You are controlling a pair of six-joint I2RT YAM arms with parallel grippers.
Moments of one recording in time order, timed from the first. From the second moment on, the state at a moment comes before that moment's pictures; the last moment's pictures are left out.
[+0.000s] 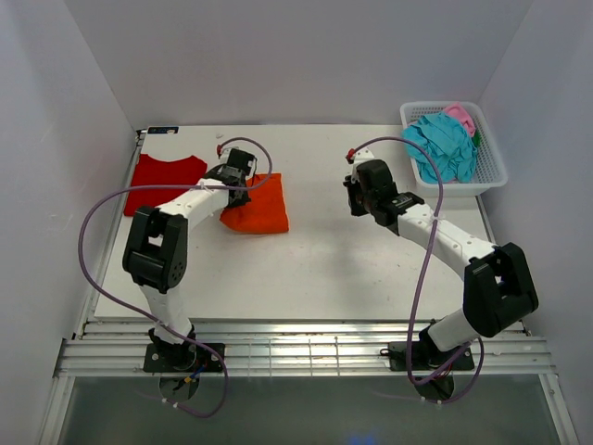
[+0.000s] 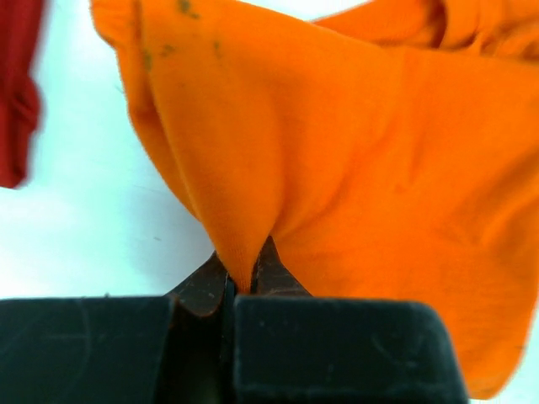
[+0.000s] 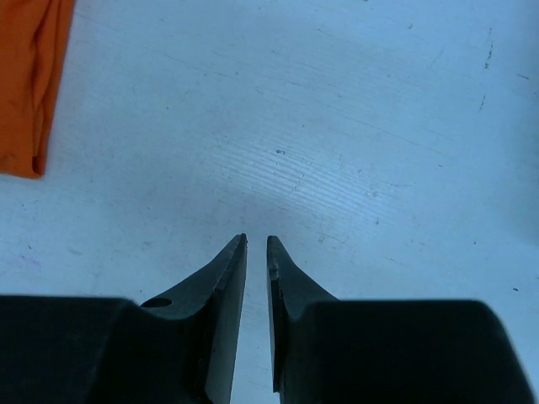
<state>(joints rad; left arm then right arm) -0.36 1.86 1.31 -0.43 -0.41 -0.45 0.53 1.49 1.06 -0.24 0.13 0.09</state>
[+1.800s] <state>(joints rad) 0.17 1.93 1.72 -0.65 -0.17 -0.17 0.53 1.44 0.96 -0.23 0.11 0.10</state>
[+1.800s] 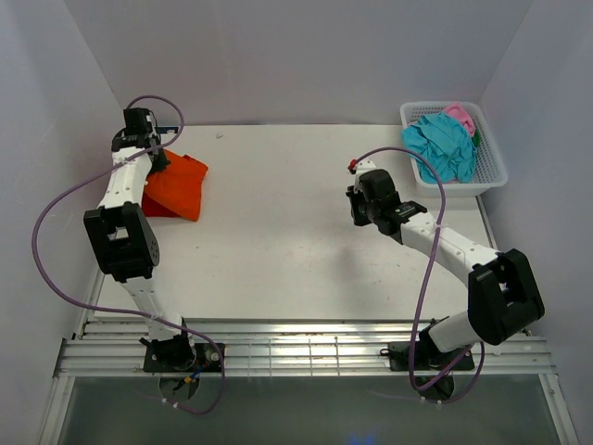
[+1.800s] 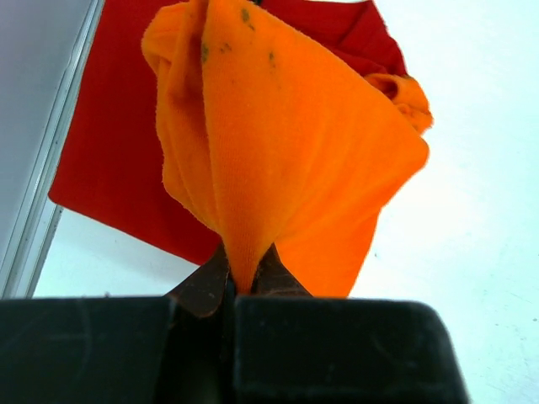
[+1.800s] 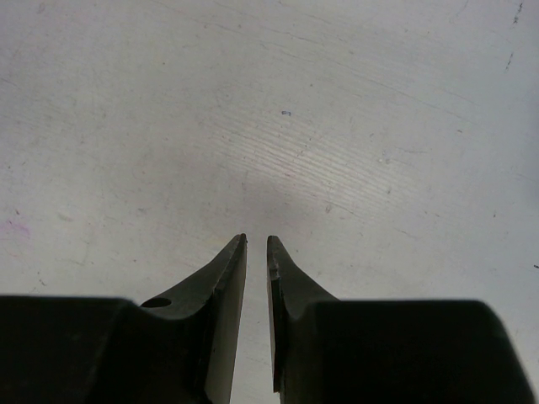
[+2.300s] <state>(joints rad) 0.18 1.97 1.80 -0.66 -0.11 -0.17 0.53 1.45 0.96 -0.22 0.09 0.10</state>
